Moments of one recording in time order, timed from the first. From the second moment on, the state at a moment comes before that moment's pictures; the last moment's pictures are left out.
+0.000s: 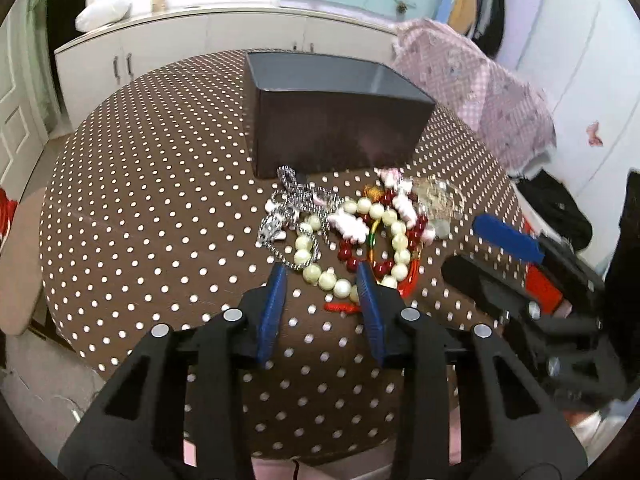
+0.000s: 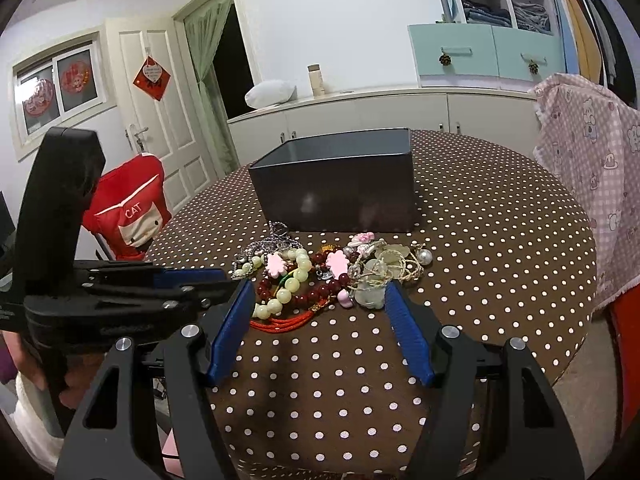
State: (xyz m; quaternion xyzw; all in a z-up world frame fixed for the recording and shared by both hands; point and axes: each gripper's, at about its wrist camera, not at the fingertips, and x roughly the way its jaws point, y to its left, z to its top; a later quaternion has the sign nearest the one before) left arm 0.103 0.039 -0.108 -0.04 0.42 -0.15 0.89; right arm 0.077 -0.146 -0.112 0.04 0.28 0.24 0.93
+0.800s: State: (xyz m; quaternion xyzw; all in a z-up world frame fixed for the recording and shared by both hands) left arm 0.112 0.044 -0.109 0.00 0.44 -0.05 0.90; right arm 0.085 -0.129 -0.115 0.05 0.30 0.27 0.91
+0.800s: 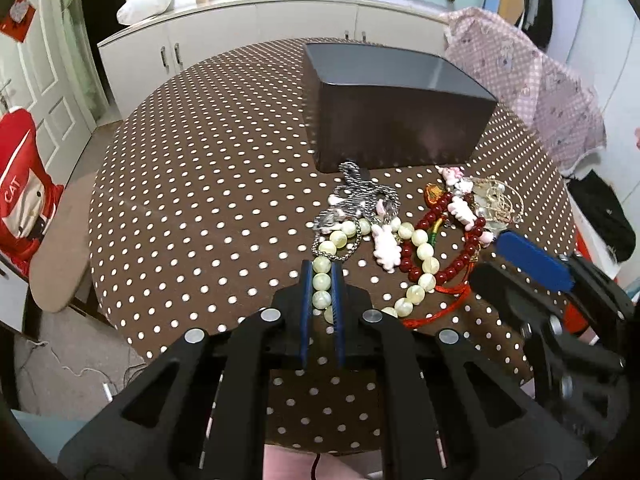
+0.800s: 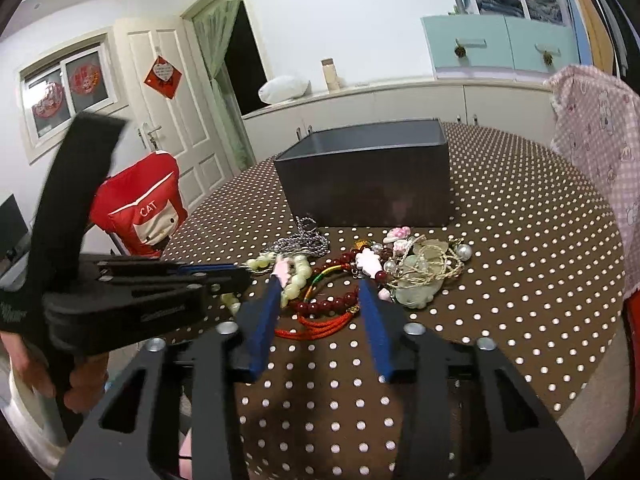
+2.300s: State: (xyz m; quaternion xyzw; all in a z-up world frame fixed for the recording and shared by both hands) left arm 0.092 0.066 -0.028 -0.05 0.23 -0.12 0.96; right arm 0.112 -0.147 -0.035 0.03 0.21 0.17 0.96
